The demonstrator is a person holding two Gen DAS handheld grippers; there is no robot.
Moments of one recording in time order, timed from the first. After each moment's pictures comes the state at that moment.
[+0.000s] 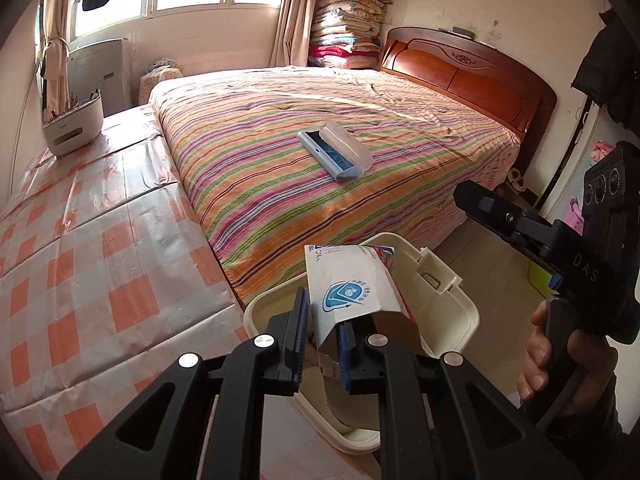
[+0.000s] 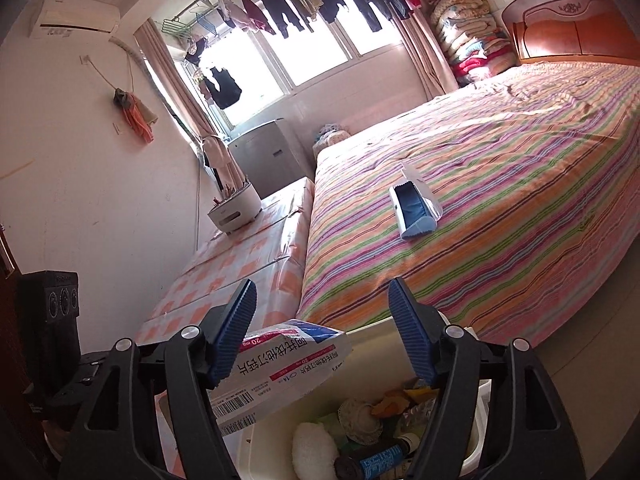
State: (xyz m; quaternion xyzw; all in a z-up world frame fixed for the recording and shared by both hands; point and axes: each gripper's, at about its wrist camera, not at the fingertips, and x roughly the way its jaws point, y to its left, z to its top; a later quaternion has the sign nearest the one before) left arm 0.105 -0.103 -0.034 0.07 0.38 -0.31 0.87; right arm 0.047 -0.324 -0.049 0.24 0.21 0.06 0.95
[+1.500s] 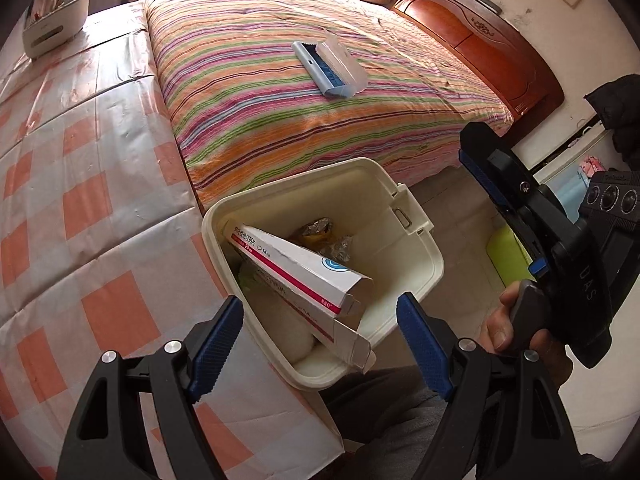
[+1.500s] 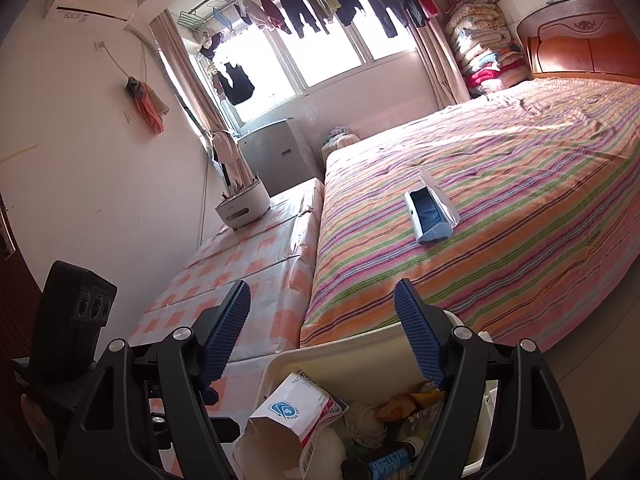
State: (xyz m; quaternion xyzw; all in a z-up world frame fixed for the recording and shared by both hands) left arm 0.112 -0.099 -0.052 0.01 0.54 -0.33 0.78; right arm 0.041 -0.303 -0.043 0.21 0.20 0.07 0.95
